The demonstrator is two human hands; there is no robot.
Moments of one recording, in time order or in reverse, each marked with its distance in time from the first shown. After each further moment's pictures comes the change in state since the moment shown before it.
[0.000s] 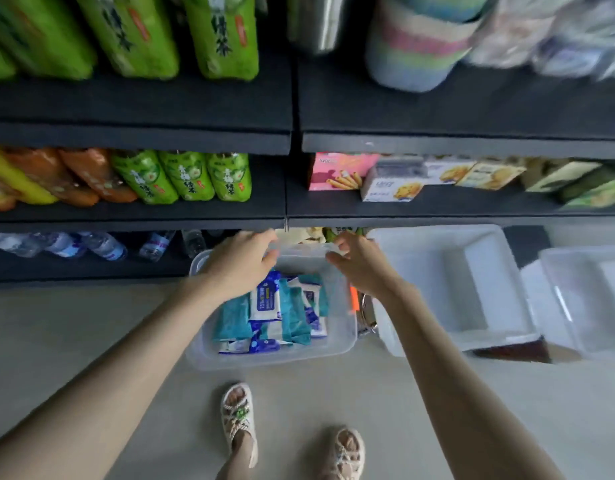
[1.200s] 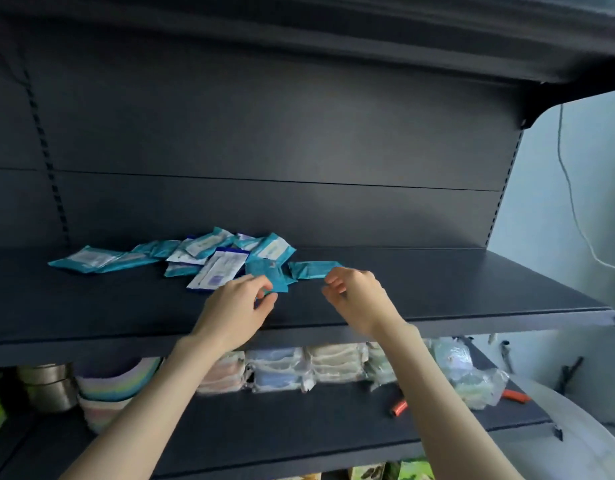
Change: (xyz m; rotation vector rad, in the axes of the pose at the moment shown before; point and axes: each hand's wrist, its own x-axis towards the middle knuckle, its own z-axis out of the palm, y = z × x) left_hand 0.179 0.629 -0.193 0.065 0.718 0.306; right_hand -0.059 0.203 -0.661 -0.083 0.651 -0.398
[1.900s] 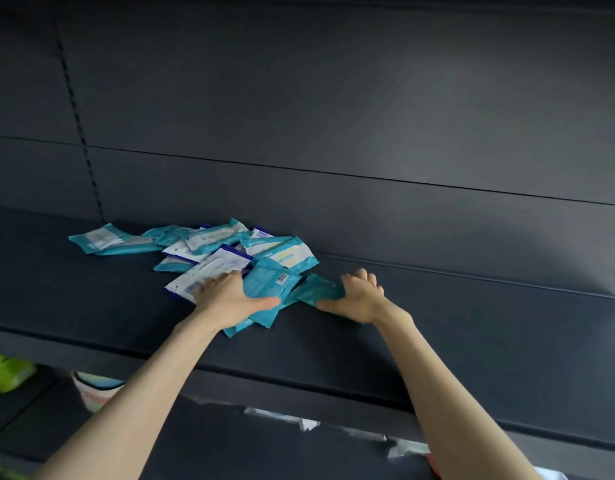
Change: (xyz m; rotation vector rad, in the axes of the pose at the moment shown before) left_hand 0.113 -0.027 0.075 0.195 -0.182 -0.729; right_hand 0.171 0.097 0.053 -0.134 -0.446 -0.064
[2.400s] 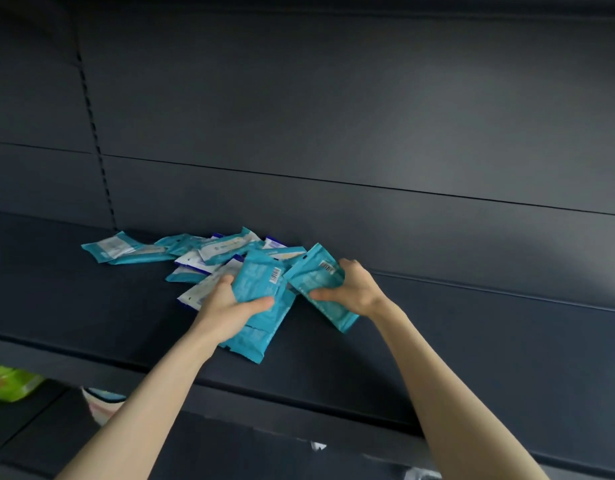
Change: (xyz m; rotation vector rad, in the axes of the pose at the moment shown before) left_hand -0.011 -0.017 -0.008 -0.811 0.008 -0.049; right_hand 0.030 -0.027 -0.007 0.454 0.105 -0.114
